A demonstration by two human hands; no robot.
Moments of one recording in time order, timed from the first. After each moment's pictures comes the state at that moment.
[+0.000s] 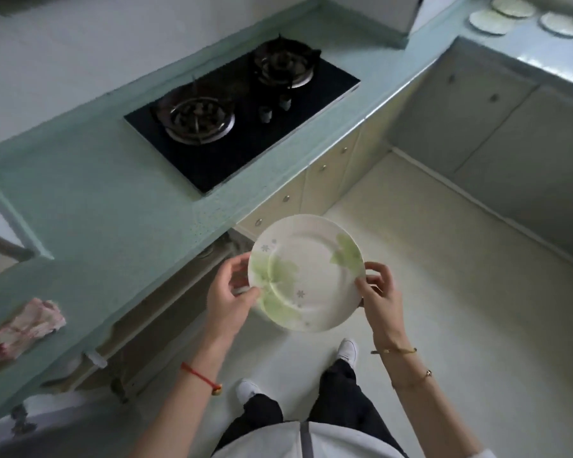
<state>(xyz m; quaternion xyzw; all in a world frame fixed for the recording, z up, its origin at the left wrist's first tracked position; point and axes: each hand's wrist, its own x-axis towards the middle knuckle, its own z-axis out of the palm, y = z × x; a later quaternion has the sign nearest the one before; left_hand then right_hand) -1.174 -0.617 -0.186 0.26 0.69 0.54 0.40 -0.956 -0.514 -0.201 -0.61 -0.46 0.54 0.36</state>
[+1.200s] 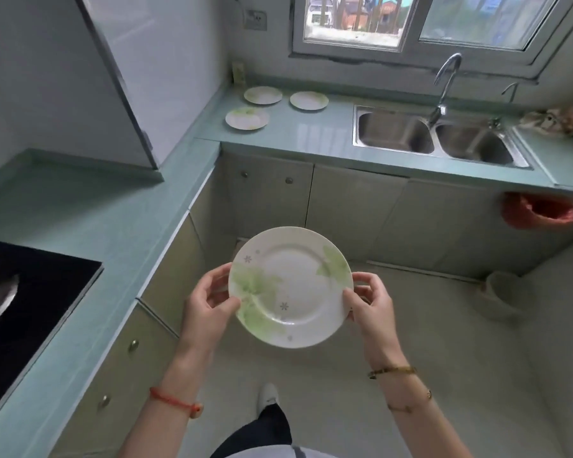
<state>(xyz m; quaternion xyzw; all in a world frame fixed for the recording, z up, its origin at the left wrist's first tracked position) -0.866 0.043 -0.136 0.44 0.56 0.48 0.51 -0.627 0.013 -0.145 -0.67 -0.31 0.42 0.53</state>
